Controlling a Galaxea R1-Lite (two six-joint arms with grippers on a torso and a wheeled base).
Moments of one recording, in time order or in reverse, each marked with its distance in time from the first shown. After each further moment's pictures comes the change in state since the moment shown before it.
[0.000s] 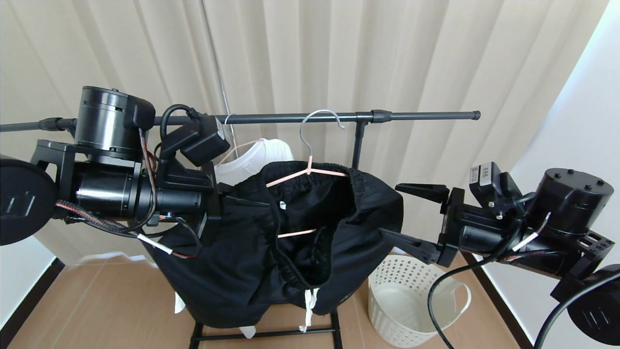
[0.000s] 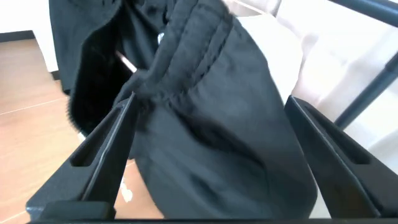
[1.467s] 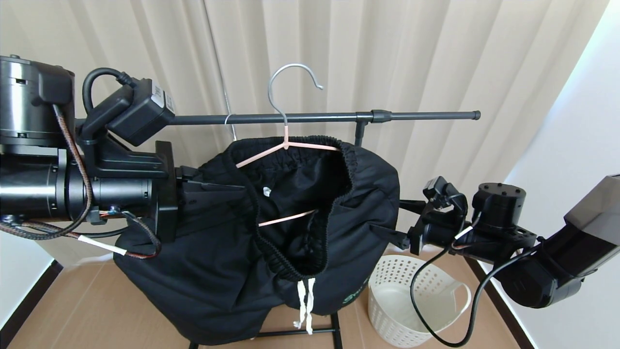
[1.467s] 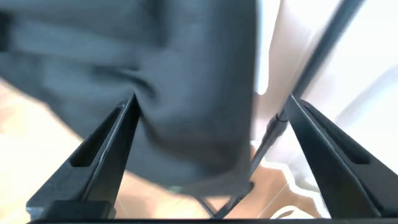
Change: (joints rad) left arm 0.033 -0.162 0.047 -0.014 0.000 -0.052; right arm -0.092 0.321 -0.163 -0.001 -0.093 0.050
